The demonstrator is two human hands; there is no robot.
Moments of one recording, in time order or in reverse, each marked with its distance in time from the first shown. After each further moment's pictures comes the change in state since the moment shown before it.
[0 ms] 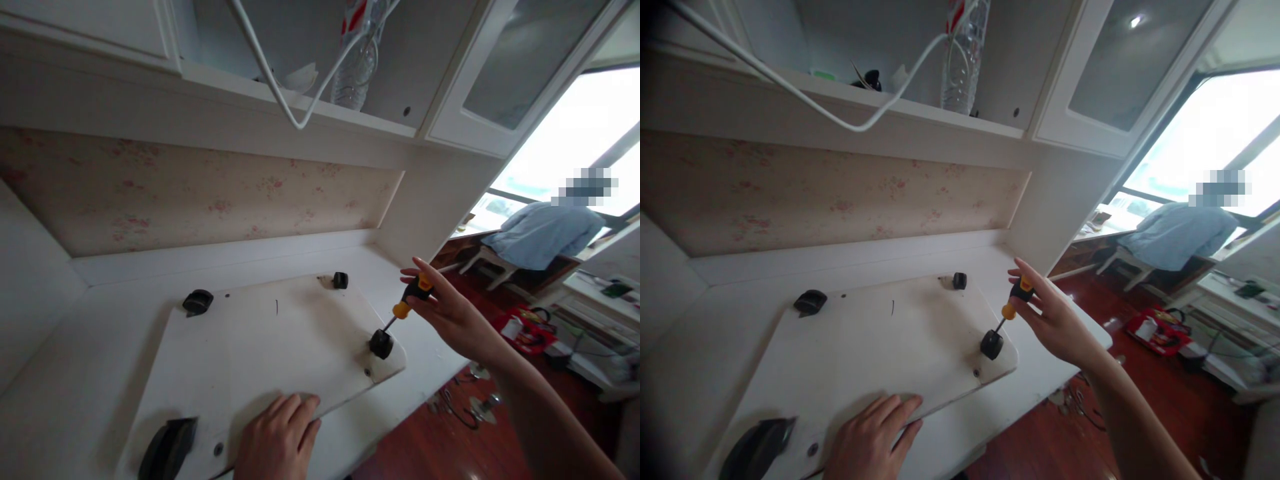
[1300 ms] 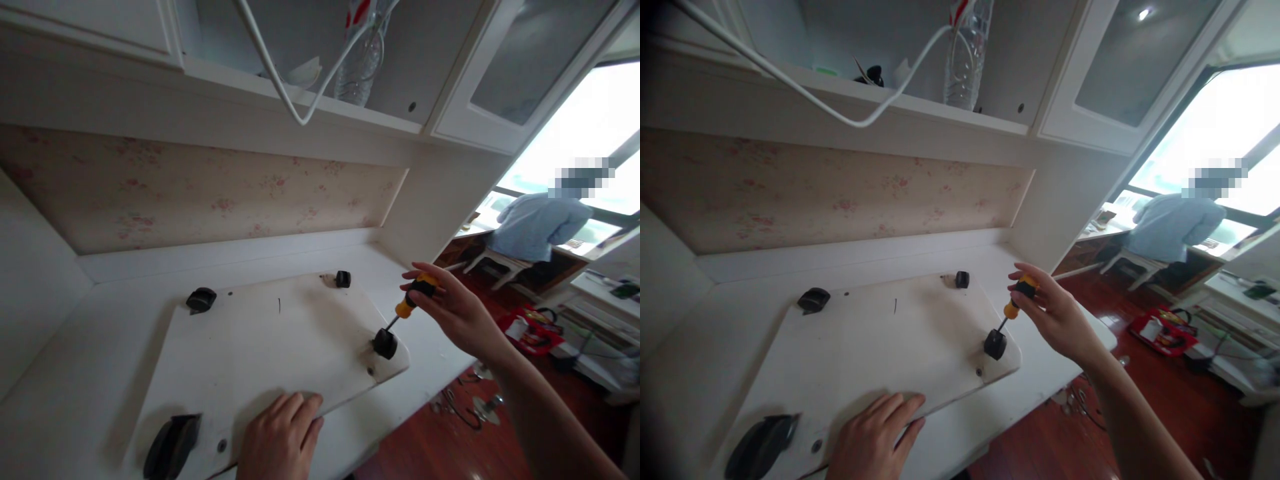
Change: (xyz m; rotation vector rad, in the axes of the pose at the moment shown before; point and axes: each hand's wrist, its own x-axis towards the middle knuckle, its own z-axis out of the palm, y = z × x) left_hand -0.005 0.000 0.002 -0.004 -0.009 -0.018; right_hand 0.004 -0.008 0.003 0.070 0.042 0.057
